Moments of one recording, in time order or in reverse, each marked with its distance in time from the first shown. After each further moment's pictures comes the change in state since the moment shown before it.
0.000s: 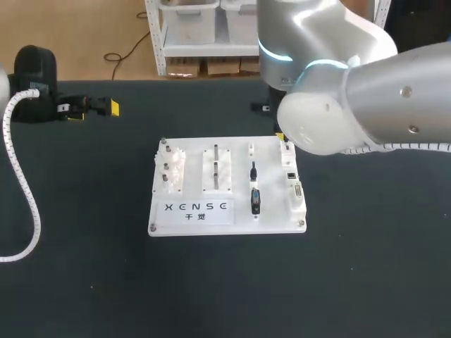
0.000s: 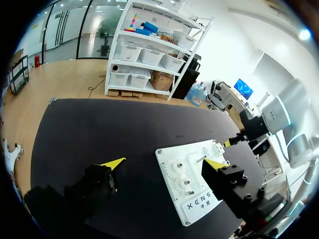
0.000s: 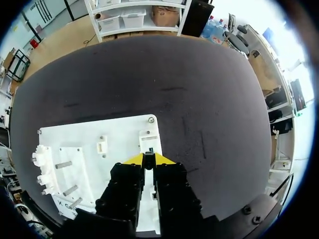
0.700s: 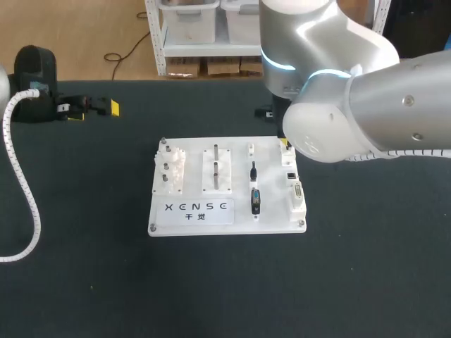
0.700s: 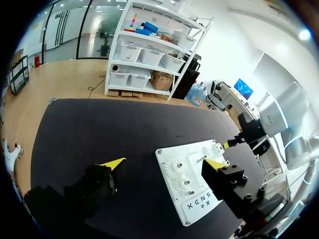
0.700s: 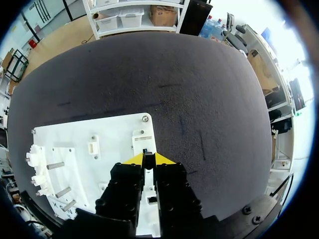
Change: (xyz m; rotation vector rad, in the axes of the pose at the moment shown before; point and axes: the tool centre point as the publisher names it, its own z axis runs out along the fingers) left arm 0.000 0.000 0.000 0.000 0.000 0.000; right arm 0.003 -0.007 0.013 0.014 -0.005 0.002
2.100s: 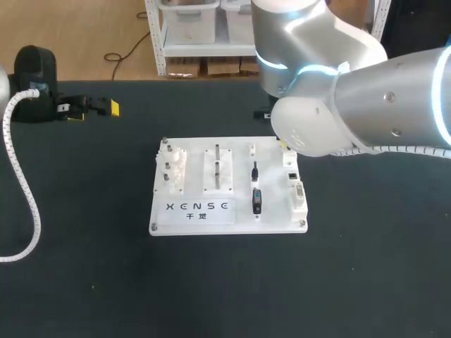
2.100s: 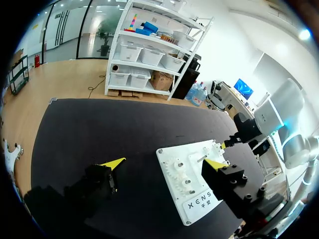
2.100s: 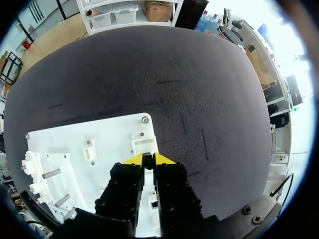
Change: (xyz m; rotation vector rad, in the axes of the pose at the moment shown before) left arm 0.000 0.000 0.000 0.000 0.000 0.000; right arm -0.002 -0.001 0.015 0.042 0.043 0.033
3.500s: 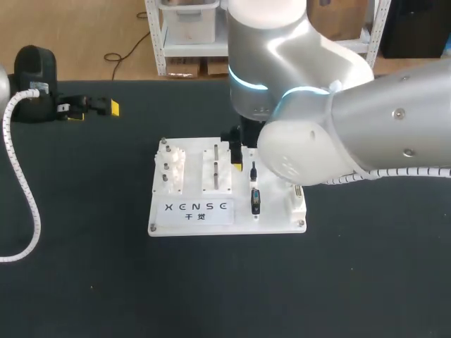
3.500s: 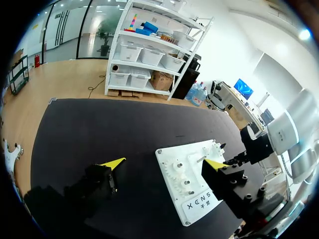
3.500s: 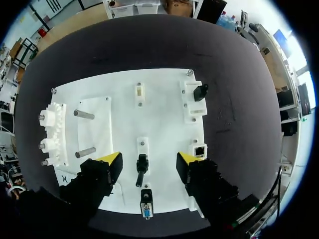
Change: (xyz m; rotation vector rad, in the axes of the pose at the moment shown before) left arm 0.000 0.000 0.000 0.000 0.000 0.000; right arm 0.082 0.059 -0.030 -0.115 0.042 -0.100
